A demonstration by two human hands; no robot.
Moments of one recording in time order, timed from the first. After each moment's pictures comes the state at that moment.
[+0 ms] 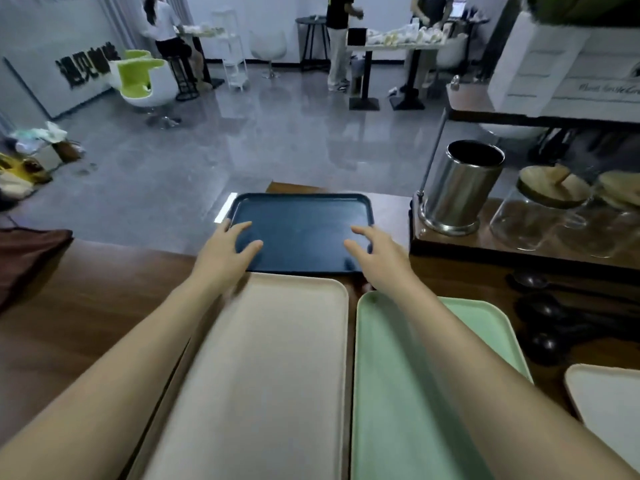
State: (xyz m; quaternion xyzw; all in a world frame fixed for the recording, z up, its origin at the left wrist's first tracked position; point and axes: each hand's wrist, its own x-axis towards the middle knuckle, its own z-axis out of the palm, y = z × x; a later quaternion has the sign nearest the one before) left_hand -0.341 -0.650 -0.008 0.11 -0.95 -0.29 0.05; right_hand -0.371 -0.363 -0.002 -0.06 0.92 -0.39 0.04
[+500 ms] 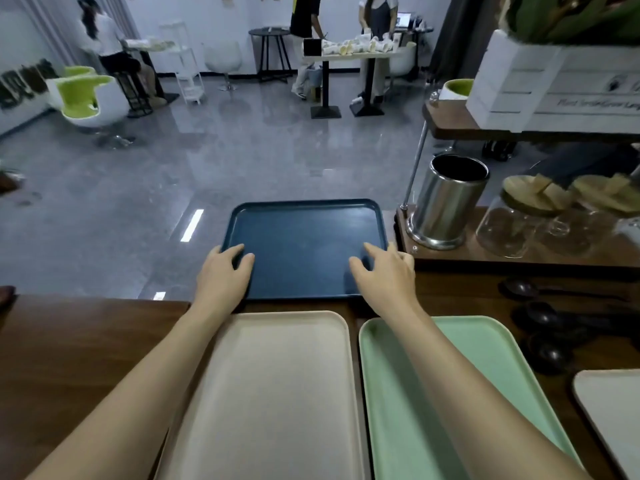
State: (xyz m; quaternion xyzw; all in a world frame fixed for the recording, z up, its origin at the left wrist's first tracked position) left_hand -0.390 -0.638 -0.017 0.13 -0.93 -0.32 0.07; right_hand -0.371 -0.372 0.008 0.08 0.94 -0.32 -0.03
